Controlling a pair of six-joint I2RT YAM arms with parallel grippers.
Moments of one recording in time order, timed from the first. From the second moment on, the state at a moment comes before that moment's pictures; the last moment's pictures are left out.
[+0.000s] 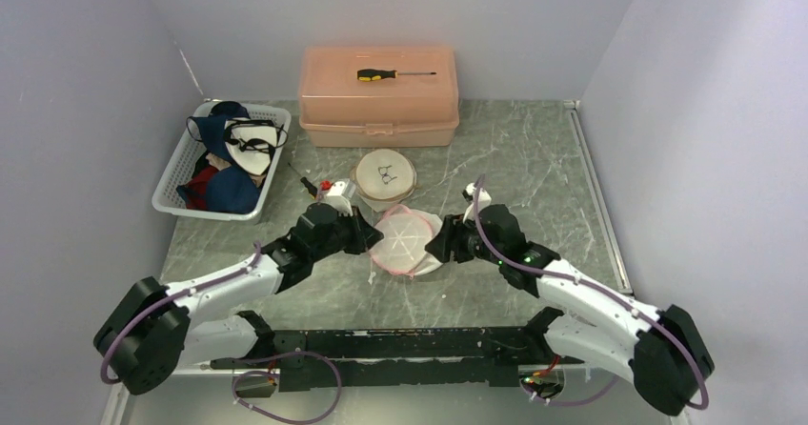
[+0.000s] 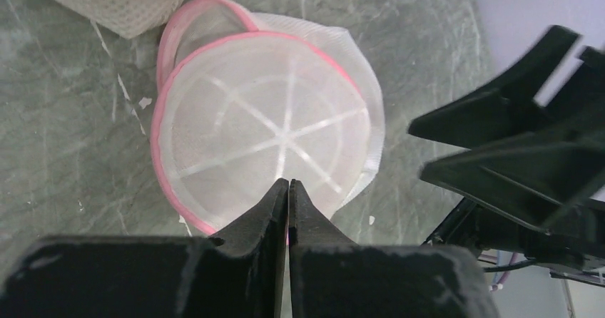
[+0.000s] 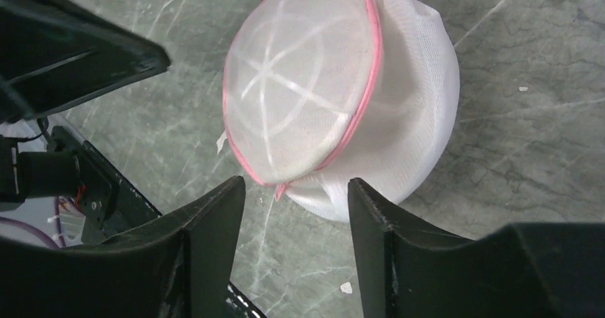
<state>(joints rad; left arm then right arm) -0.72 1.16 0.48 0.25 0.08 -0.70 0.66 0.92 0.44 -0.04 -0.16 0.55</state>
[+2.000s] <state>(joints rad) -0.70 1.23 0.49 0.27 0.09 -0.78 0.70 1.07 0.60 -0.14 0.07 0.56</state>
